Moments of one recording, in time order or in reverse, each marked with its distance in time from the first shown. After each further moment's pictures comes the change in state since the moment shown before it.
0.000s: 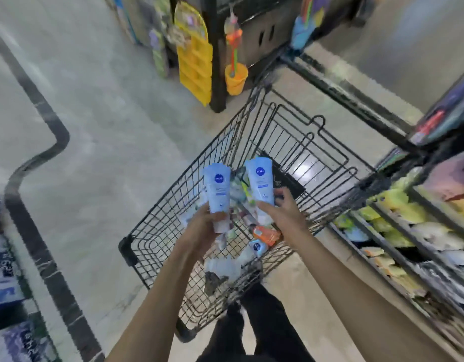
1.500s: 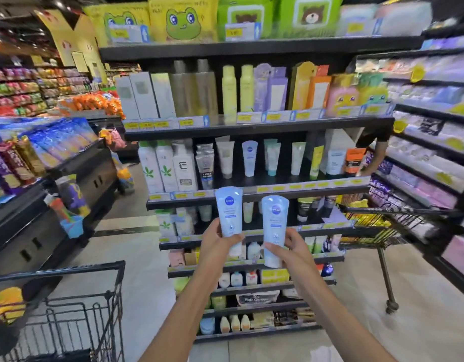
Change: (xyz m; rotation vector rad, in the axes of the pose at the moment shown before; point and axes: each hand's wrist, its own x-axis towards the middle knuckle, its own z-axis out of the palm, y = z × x) left_hand -0.234 -0.133 0.664 0.587 -0.699 0.467; right_hand -0.458 0.100 -0.521 0.537 0.907 -0.479
